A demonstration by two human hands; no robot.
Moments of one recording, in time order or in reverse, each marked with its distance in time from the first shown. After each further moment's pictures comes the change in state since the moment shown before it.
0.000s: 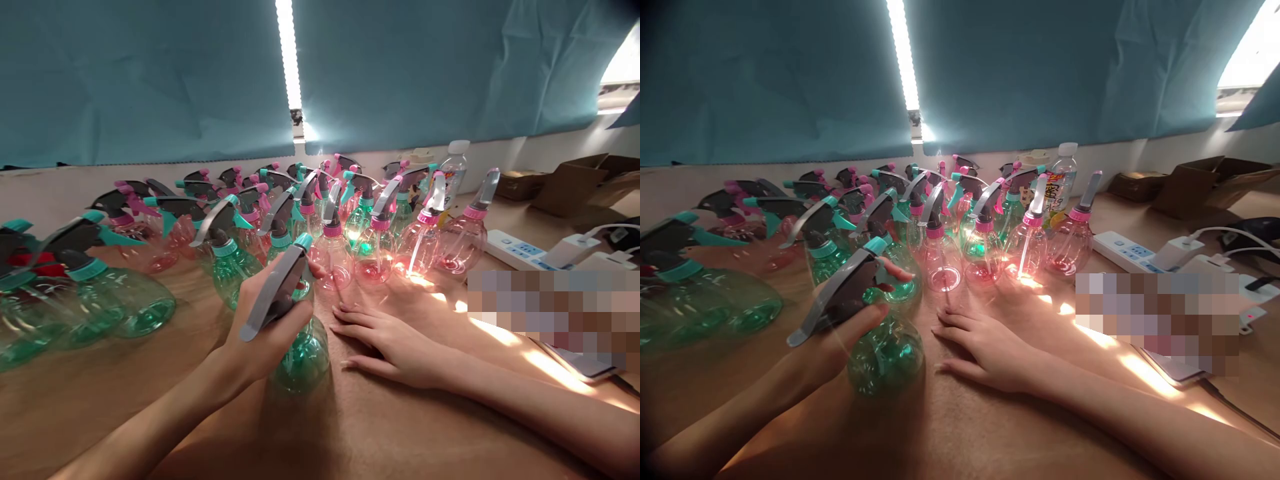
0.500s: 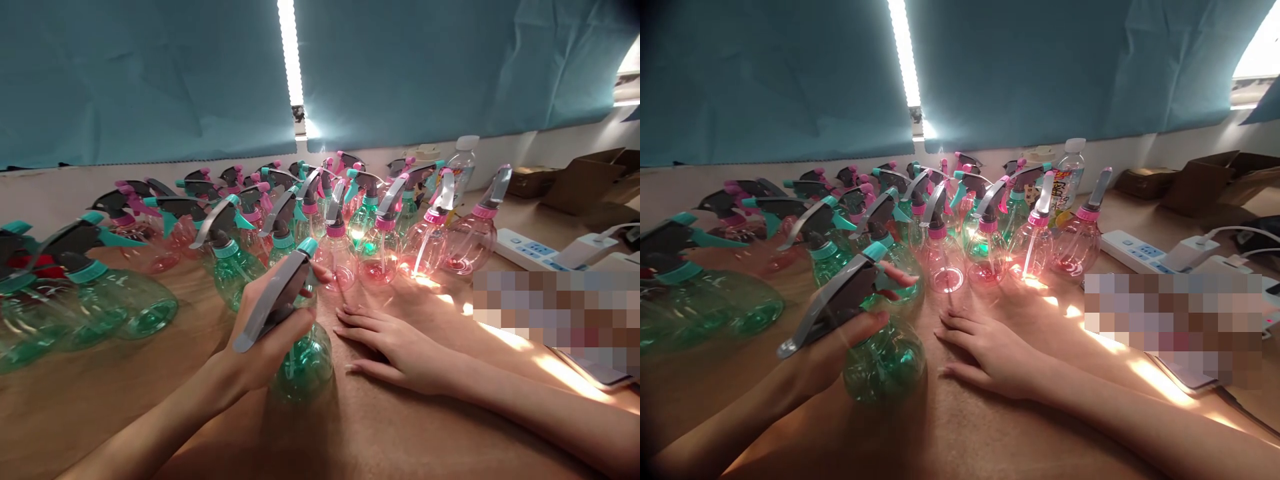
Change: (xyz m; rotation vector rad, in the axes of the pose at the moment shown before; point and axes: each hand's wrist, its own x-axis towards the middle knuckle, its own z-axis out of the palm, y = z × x) left_hand -0.005 -0.010 -0.004 -0.119 -0.049 -0.050; right_hand -0.002 0.001 0.002 0.014 0.035 -0.011
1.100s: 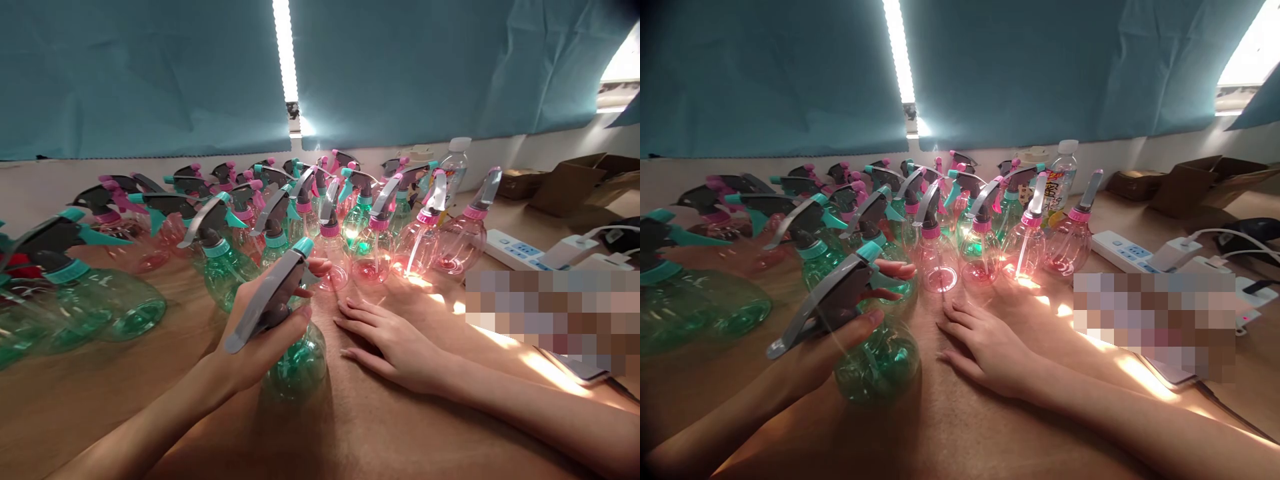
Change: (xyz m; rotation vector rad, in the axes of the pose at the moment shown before) left_hand 0.004 -0.003 0.001 -0.021 -0.041 0.086; right_hand -0.001 -0.001 0.001 -0.116 0.138 0.024
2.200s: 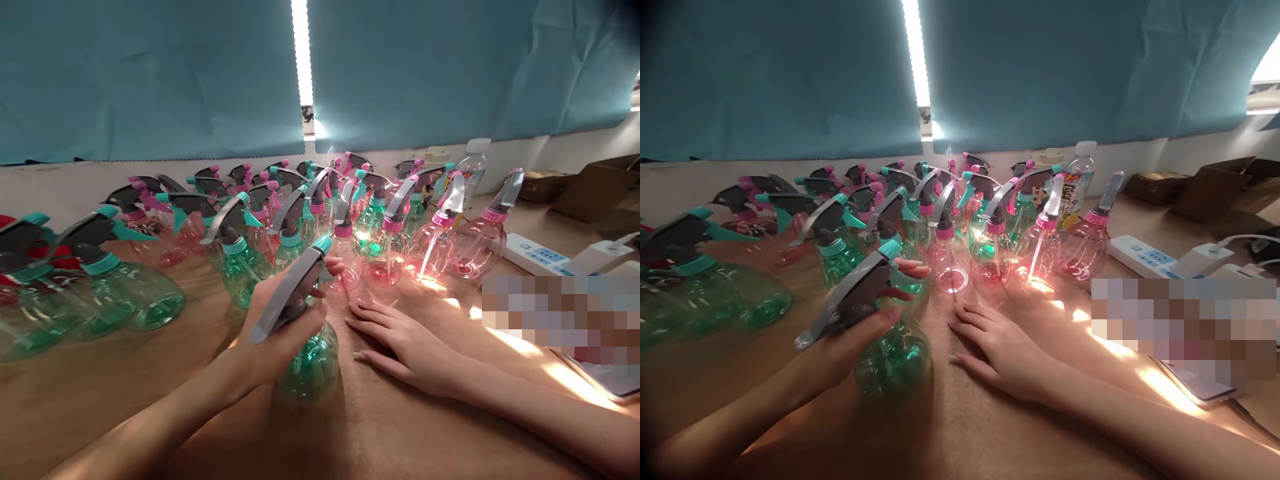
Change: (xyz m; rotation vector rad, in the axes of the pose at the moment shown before) left_hand -0.002 0.007 0.002 -0.056 0.005 -0.049; right_hand -0.001 0.002 0.000 0.015 -0.071 0.020
